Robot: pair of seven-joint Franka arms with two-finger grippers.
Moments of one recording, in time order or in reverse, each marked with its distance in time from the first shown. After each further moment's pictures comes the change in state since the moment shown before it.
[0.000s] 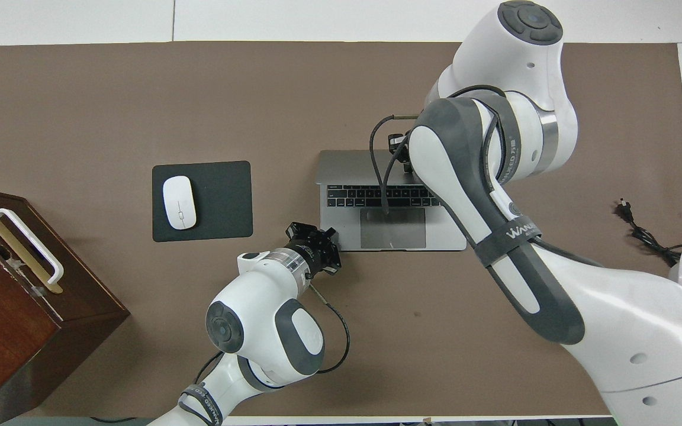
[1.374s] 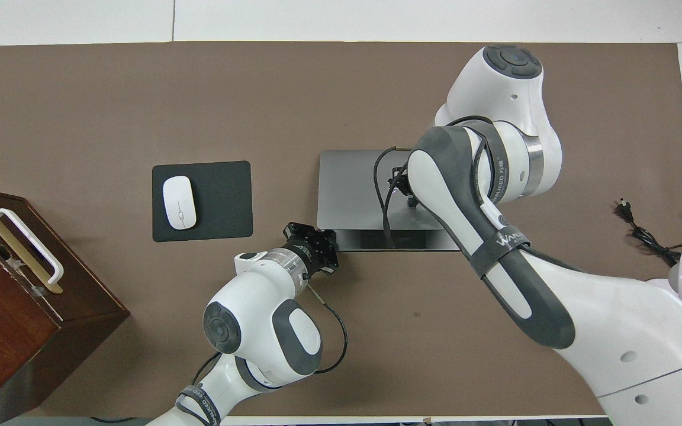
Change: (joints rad) left arm 0.000 -0.002 0.001 -0.003 -0.001 0.001 0.007; right arm 0.001 -0.038 0.000 -0.143 0.004 0.006 0.014
